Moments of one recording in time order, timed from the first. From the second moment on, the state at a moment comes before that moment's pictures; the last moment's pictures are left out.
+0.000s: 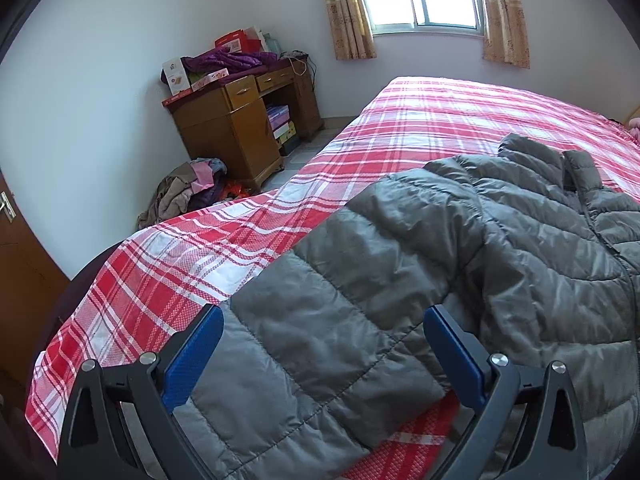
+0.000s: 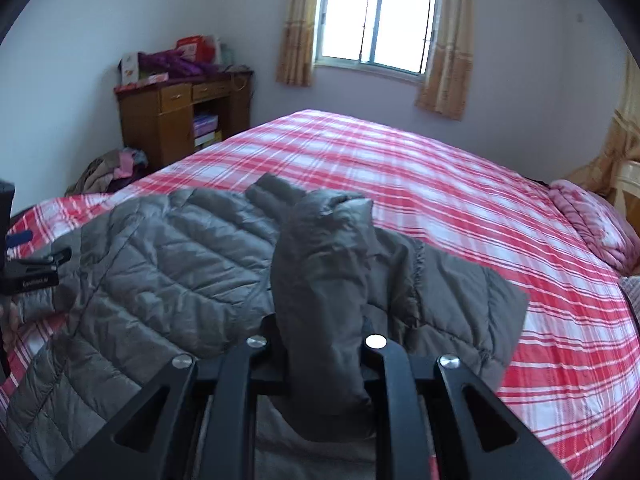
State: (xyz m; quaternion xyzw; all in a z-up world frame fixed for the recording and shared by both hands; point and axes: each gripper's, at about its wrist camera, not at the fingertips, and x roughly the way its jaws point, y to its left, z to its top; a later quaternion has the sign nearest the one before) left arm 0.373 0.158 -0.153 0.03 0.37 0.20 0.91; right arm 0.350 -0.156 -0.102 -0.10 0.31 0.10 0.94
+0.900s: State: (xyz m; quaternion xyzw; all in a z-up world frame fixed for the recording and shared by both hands) left arm 0.353 0.104 -0.105 0.02 0.34 0.15 0.93; right arm 0.288 -0.164 -0.107 -0.06 0.28 0.12 0.95
